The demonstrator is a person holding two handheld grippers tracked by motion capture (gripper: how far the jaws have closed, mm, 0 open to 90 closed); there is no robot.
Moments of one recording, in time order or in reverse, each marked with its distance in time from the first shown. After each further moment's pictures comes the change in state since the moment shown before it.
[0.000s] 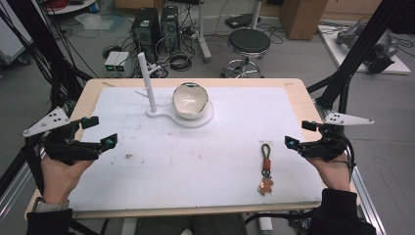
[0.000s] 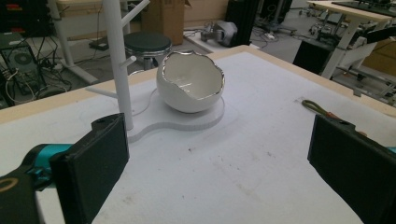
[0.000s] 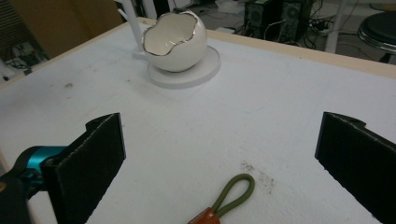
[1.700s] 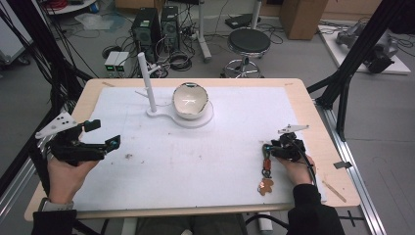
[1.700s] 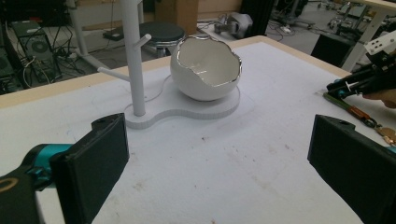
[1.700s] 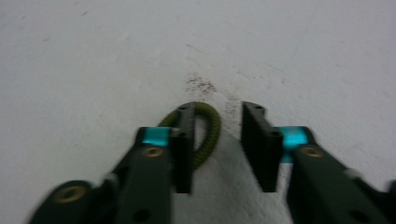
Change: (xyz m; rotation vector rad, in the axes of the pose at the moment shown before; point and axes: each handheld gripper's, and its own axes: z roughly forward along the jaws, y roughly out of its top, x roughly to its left) left arm 0.004 -0.015 0.011 0.027 0.065 -0.011; right arm -0.029 -0.074 0.117 0.348 -0.183 -0.066
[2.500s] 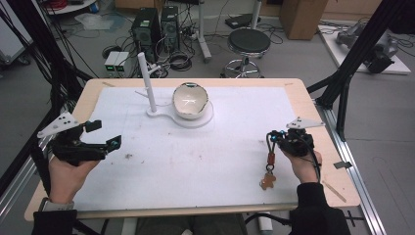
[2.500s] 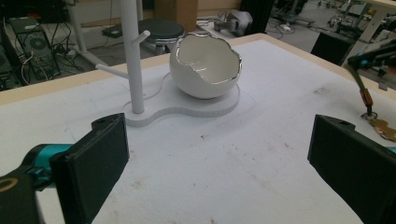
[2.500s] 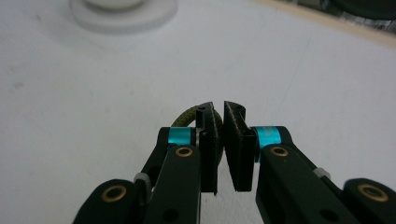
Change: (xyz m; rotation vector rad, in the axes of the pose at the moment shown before) left arm 0.001 0.000 0.002 0.007 -0.006 -0.008; right arm 0.015 0.030 -0.059 -0.216 -0.028 -0.034
